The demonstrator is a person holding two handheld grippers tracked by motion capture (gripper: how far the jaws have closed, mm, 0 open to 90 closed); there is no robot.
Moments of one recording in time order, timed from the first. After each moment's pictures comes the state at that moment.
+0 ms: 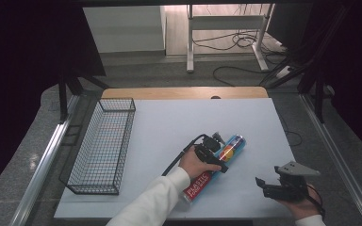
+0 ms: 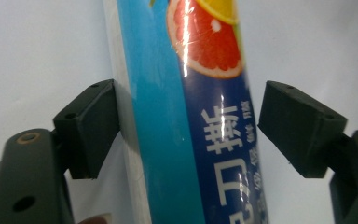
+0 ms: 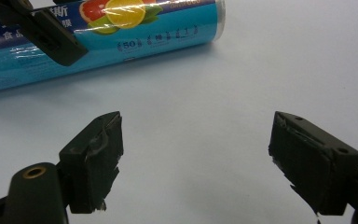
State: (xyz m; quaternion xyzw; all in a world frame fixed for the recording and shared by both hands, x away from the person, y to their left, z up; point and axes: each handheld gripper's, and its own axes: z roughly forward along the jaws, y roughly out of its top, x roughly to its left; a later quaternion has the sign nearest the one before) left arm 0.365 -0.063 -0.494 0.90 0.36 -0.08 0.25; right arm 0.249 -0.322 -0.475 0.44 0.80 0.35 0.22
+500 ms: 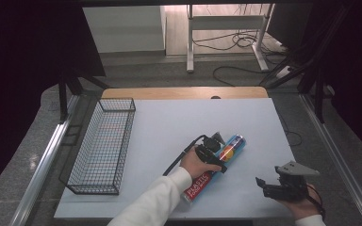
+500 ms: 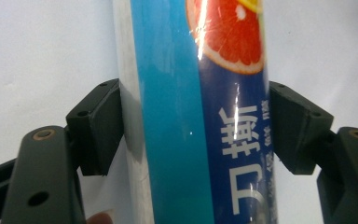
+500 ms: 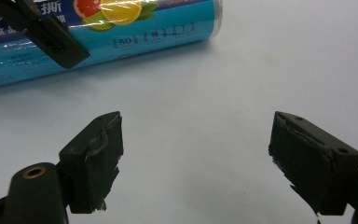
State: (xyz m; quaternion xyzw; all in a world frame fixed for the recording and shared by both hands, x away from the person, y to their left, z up) left arm 0.367 -0.066 -0.499 0.89 0.38 -0.09 0.22; right arm 0.250 -0.322 -0.476 0.44 0.80 0.34 0.23
